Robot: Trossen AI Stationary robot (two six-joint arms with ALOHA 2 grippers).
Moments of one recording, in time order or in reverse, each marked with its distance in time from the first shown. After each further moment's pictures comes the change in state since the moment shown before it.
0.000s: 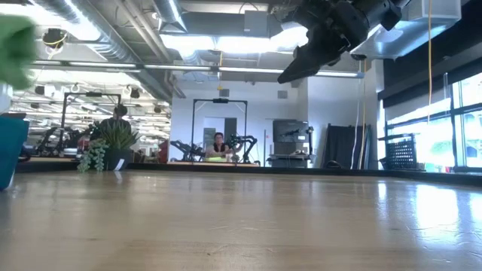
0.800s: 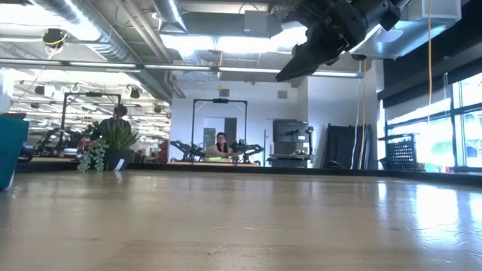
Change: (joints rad) left arm -0.183 0.300 0.001 0.113 0.127 -0.100; right arm 0.000 0.000 0.000 0.021 0.001 -0.018
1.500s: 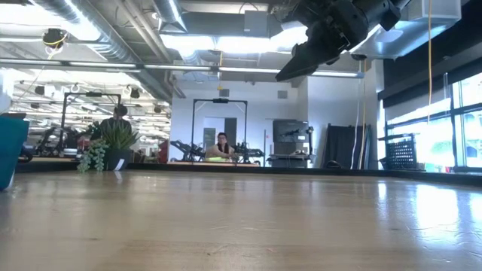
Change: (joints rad) left arm 0.004 0.123 0.000 0.050 0.030 0.029; right arm 0.000 0.000 0.000 0.000 -0.017 -0.004
